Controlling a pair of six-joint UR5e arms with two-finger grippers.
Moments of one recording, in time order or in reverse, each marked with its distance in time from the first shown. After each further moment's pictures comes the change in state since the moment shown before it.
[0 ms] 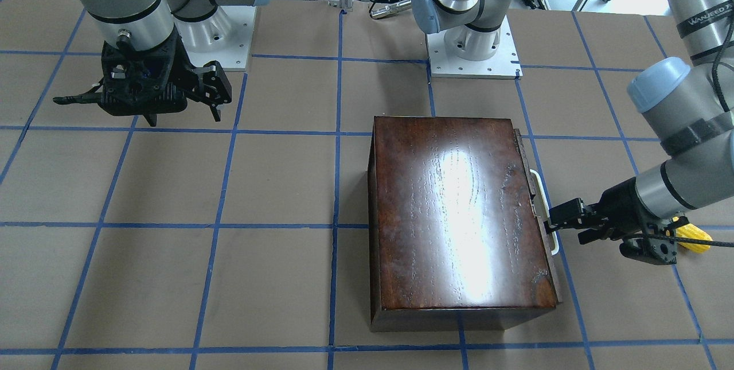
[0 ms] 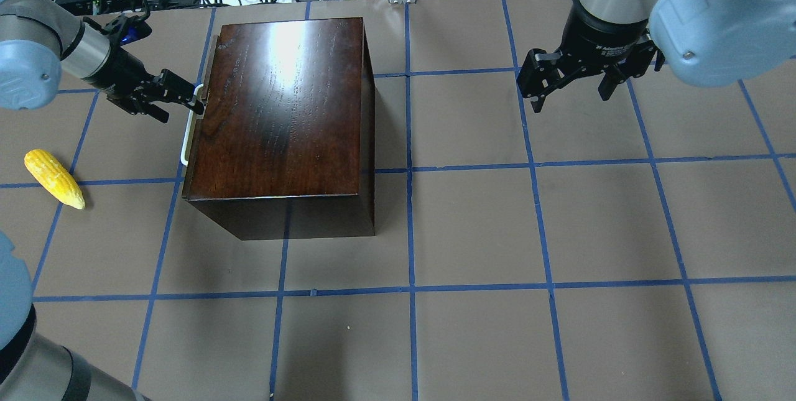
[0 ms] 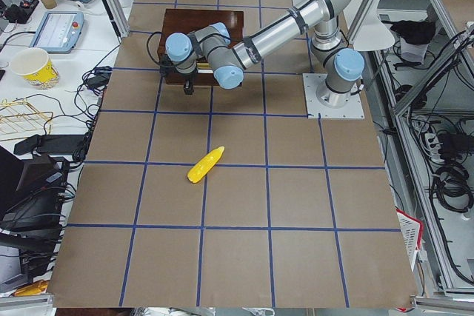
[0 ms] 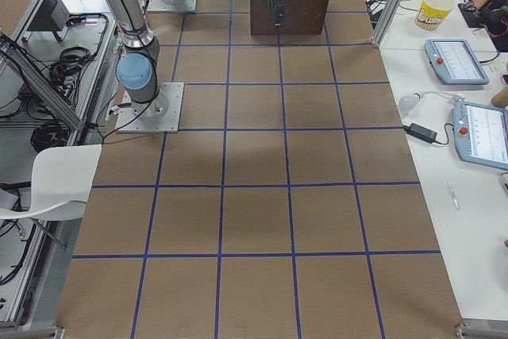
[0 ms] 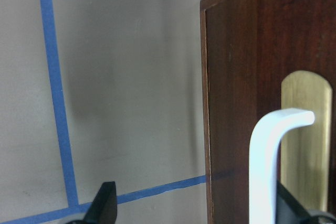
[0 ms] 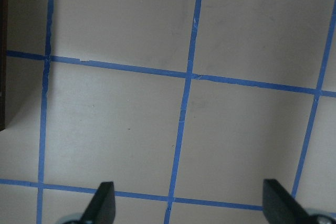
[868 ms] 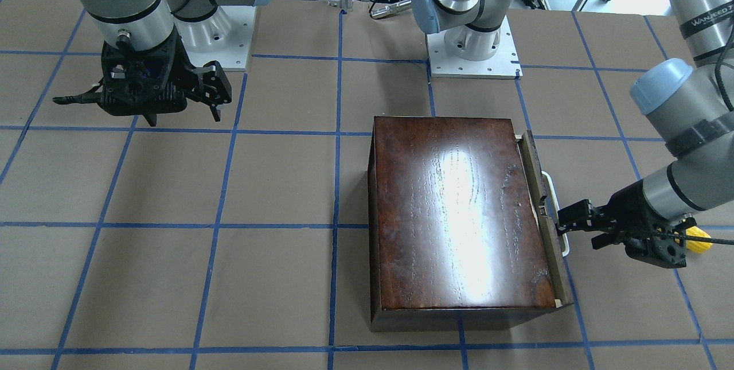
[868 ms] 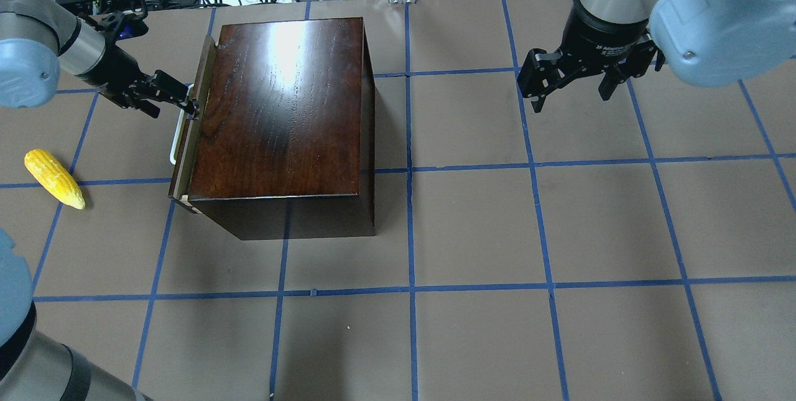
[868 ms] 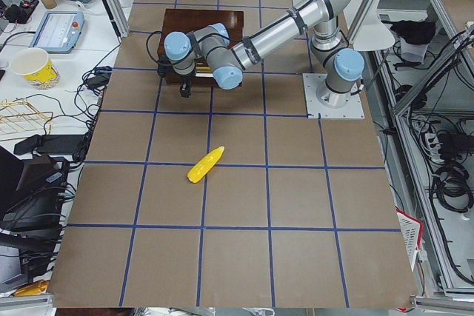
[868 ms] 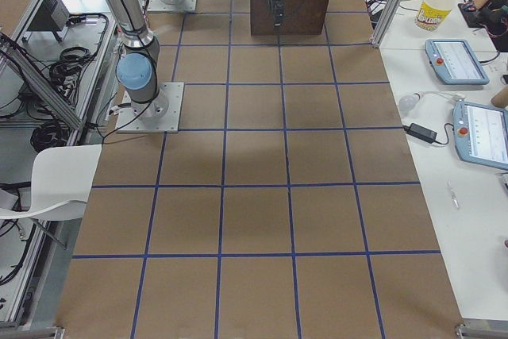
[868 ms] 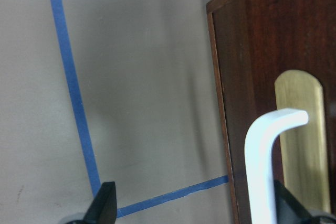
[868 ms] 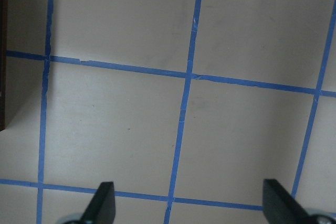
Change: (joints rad) left arm 0.002 -0.007 0.021 0.032 0.063 0.059; right arm 0.000 0.000 0.000 0.000 0.000 0.000
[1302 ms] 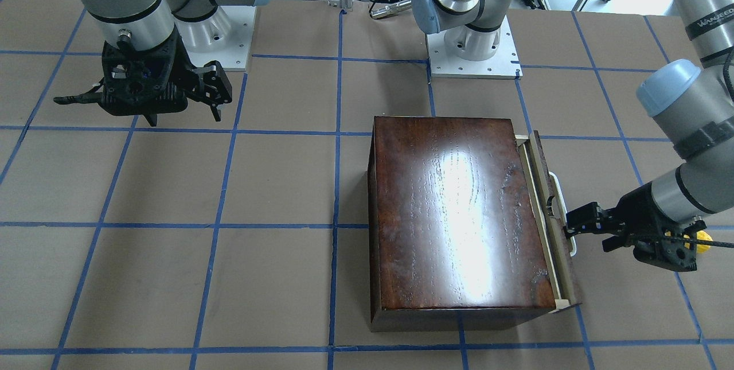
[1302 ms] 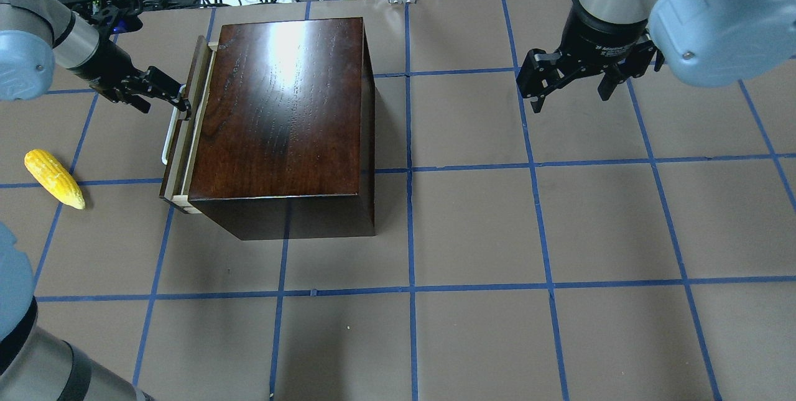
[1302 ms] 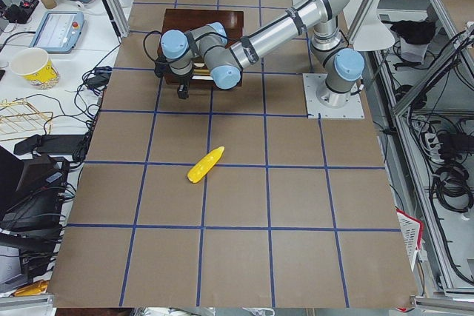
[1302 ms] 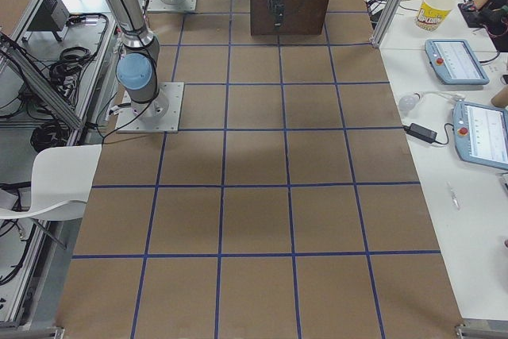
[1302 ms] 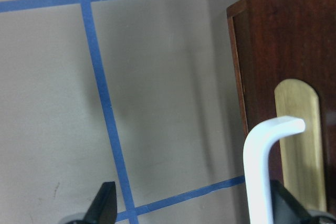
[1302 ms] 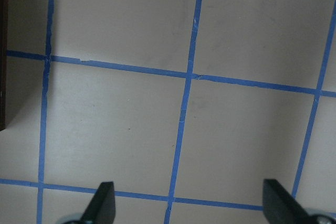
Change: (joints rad) left arm 0.006 -0.014 0.027 -0.004 0.031 0.016; right arm 0.000 0.000 0.000 0.000 0.000 0.000
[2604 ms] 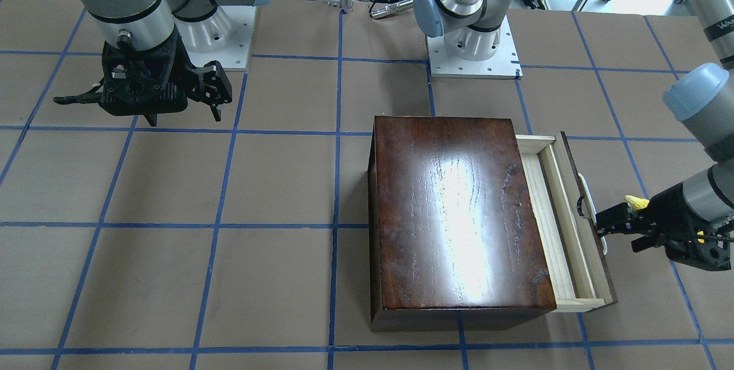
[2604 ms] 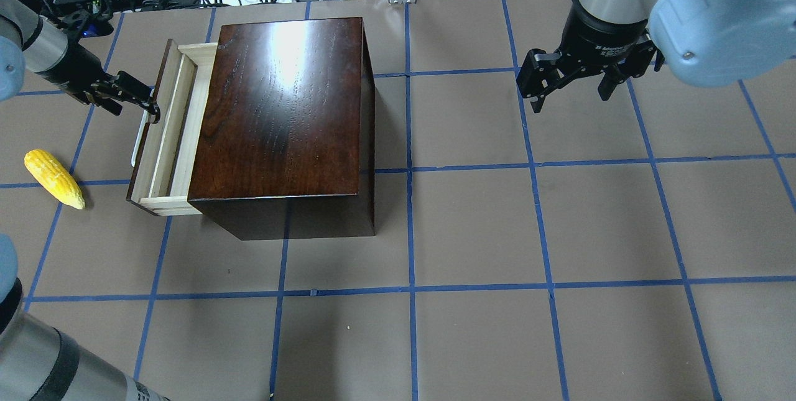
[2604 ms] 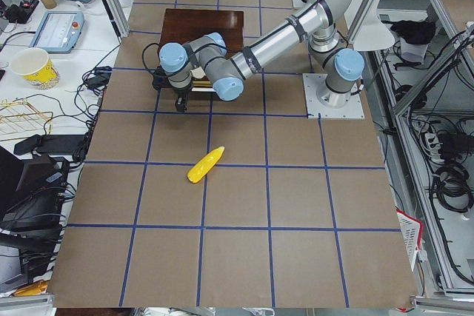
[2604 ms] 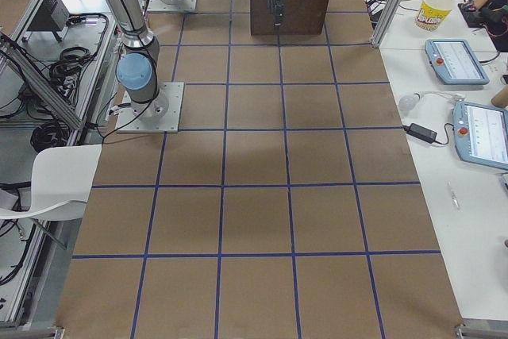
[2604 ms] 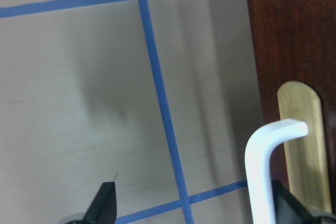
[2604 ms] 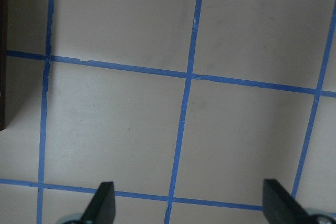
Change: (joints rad) left arm 0.072 -0.026 0.030 0.000 0.035 0.076; right arm 0.001 0.000 0.000 0.000 0.000 0.000
